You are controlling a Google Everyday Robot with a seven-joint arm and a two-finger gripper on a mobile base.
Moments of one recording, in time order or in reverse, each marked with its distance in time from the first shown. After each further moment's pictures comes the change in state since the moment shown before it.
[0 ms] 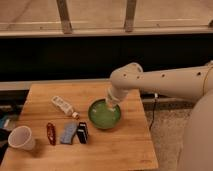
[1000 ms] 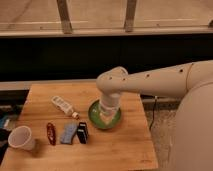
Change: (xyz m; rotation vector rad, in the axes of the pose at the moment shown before) arm 0.056 0.060 0.007 -0.088 0.278 -0.184
